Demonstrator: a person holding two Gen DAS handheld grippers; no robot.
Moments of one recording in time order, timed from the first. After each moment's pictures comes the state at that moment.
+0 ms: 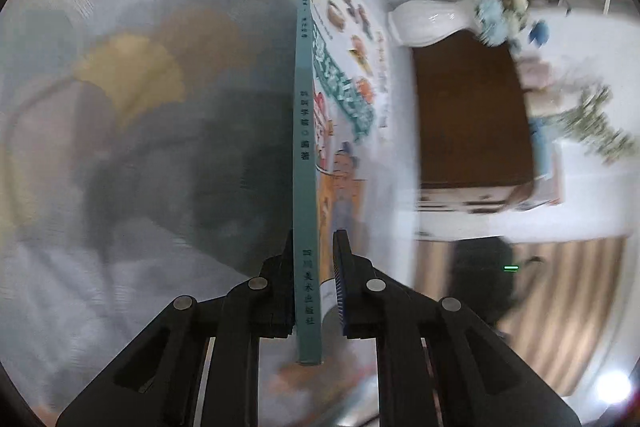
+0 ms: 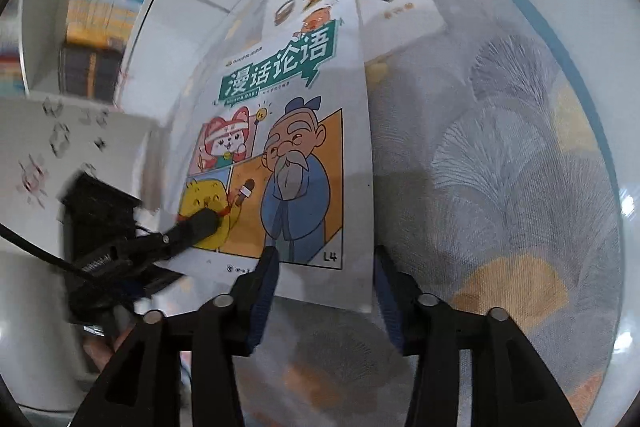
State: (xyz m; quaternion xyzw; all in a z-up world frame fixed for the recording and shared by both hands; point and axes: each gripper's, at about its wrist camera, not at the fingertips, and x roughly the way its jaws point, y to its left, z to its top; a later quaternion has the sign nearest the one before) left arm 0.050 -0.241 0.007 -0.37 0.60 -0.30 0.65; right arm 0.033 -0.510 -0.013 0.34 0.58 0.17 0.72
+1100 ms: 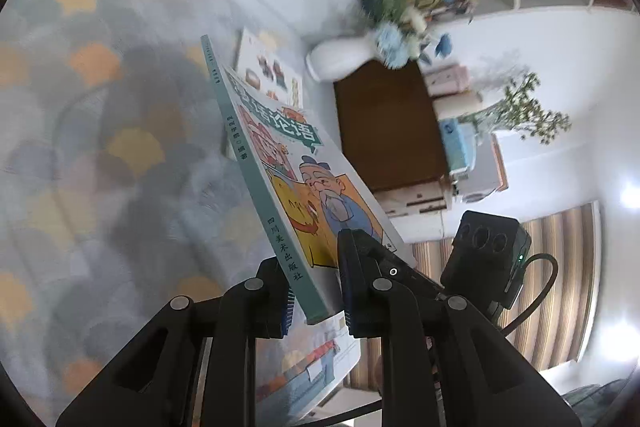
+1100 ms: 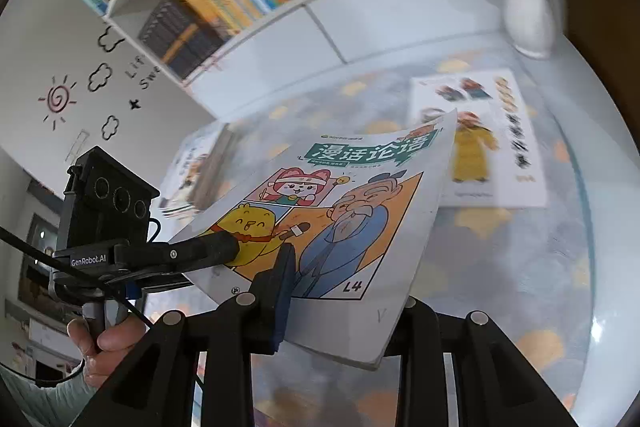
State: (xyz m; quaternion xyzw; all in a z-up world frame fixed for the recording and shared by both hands) left arm 0.023 -0.175 0.114 -0.36 0.51 -0.35 0.70; right arm 0.021 -0.421 0.125 0.18 0.46 0.23 0.84
